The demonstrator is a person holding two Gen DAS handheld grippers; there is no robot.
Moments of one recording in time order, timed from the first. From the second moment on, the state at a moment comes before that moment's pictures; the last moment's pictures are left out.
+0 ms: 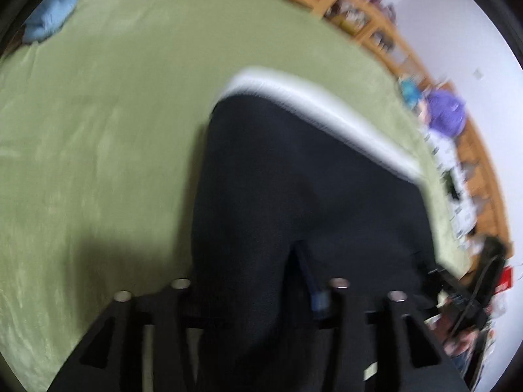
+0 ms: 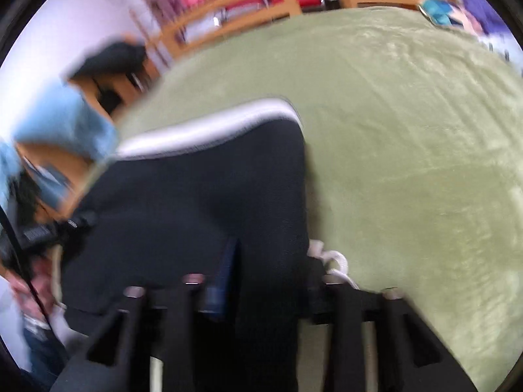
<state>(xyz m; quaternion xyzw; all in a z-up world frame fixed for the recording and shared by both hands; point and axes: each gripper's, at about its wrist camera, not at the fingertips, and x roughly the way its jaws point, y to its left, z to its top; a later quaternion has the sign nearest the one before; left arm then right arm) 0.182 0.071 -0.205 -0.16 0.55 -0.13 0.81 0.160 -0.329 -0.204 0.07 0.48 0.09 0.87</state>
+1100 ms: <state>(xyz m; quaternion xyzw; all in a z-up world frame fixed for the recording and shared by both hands) 0.056 0.030 -0.210 -0.06 0.51 -0.13 0.85 0.060 -0.315 -0.213 0.02 0.44 0.10 0.89</state>
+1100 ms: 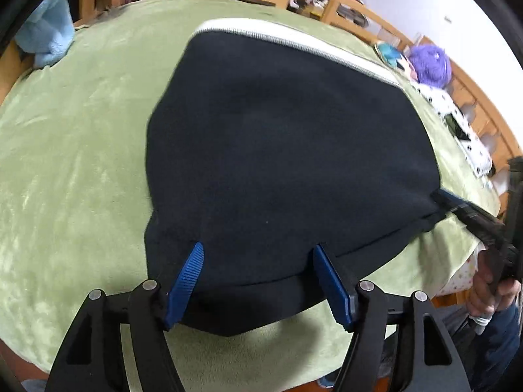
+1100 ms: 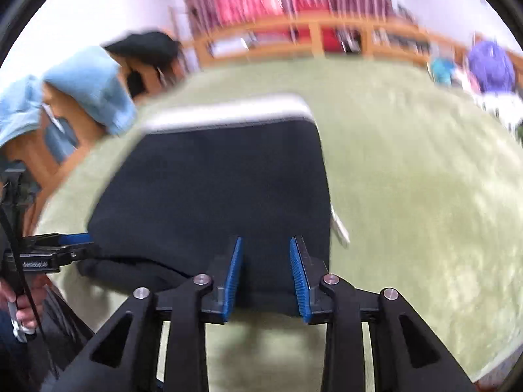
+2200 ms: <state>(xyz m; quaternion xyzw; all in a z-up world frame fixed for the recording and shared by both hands) 0.169 0.034 -0.155 -0.04 0.48 -0.09 0.87 0.180 -0.303 -0.170 0.04 0.41 0.08 0.91</state>
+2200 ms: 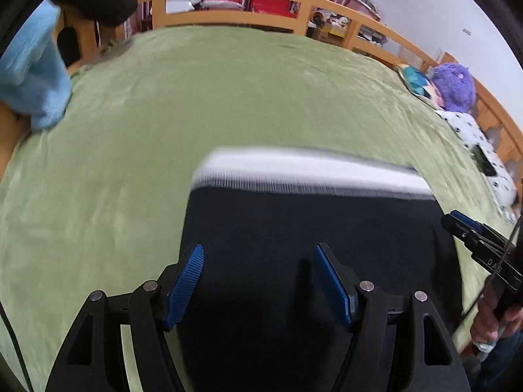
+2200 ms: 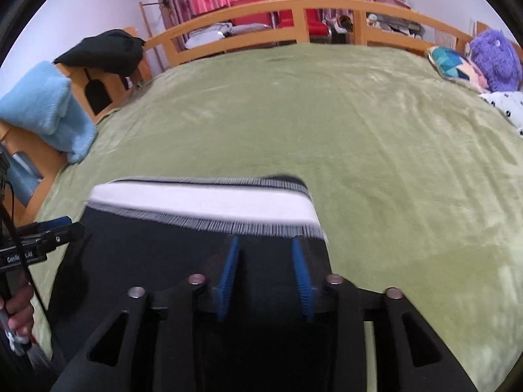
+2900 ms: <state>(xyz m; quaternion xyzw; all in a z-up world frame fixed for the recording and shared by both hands) -0.041 0.029 -0.079 -0.06 0.40 -0.04 0.91 -0.039 -0.305 -0.103 0.03 0.38 0.03 0.93</state>
